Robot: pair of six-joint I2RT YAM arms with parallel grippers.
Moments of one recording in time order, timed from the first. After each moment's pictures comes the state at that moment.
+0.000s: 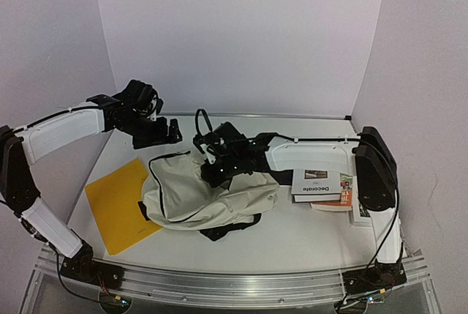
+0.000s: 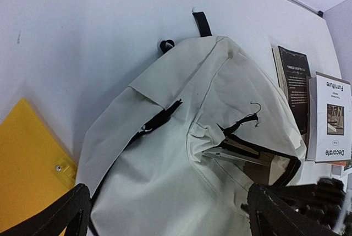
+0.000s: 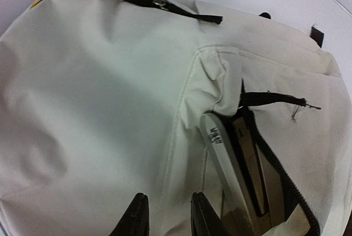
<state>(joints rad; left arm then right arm) -0.53 1.52 1.30 -0.66 0.03 -0.50 1.02 2.14 1.72 -0.40 0.08 0.20</state>
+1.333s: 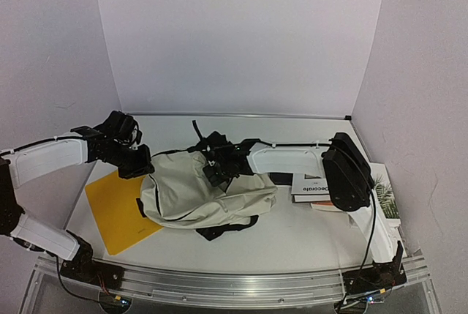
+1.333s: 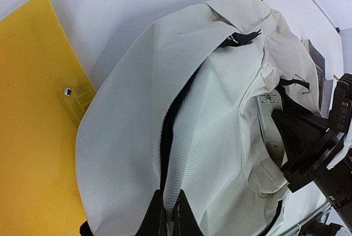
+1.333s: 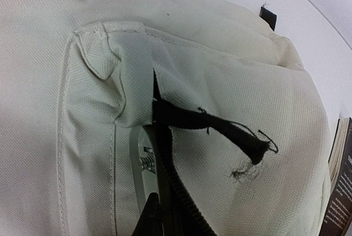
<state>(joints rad) -0.45 1.32 0.92 -0.56 0.12 -0.69 0.99 2.36 1.91 -0.49 0.39 0.20</state>
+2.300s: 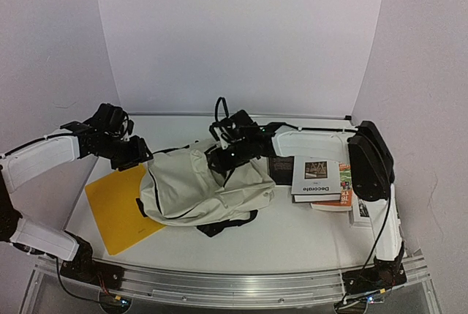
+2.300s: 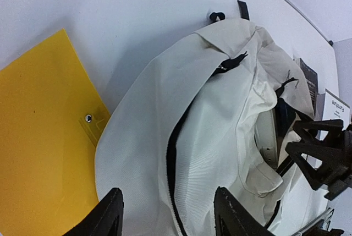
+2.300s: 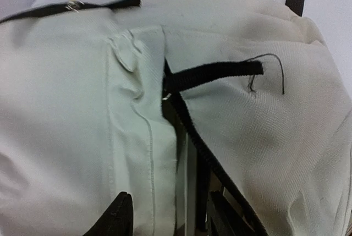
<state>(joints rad) -0.38 1.27 0.94 -0.57 0.11 -0.62 0.88 2.22 1.78 -0.39 -0.04 0.29</state>
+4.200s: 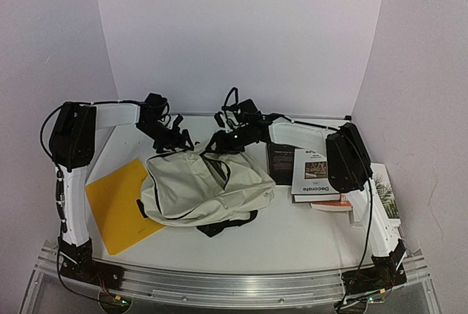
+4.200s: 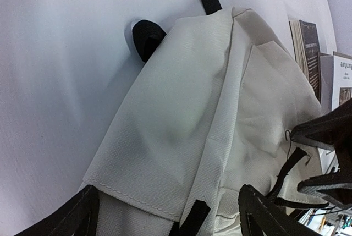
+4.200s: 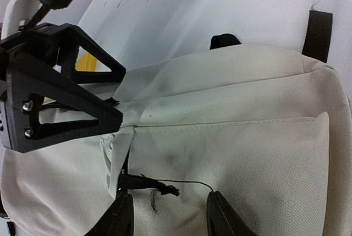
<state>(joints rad) -0.33 2.13 1.64 -0.61 0.49 -0.24 0.72 2.48 2.13 -0.39 -0.40 0.40</state>
